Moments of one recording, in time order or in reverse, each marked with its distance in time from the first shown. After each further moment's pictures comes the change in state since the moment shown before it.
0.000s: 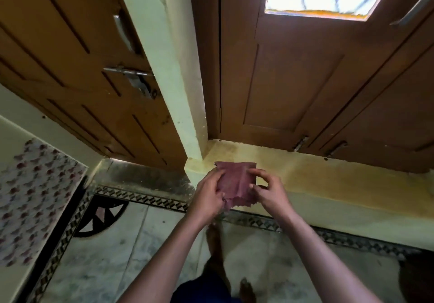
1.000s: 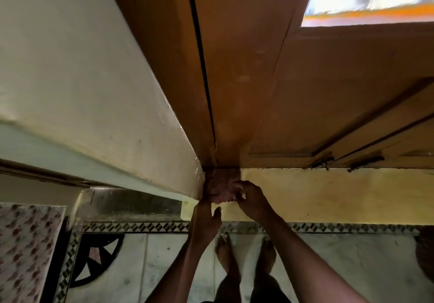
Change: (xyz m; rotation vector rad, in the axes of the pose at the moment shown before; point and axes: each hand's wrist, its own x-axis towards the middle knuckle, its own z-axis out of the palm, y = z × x) left_hand 0.201 -0.128 0.022 0.104 0.009 -0.158; right_hand 0.230 0.056 0.066 -0.442 -0.060 0.057
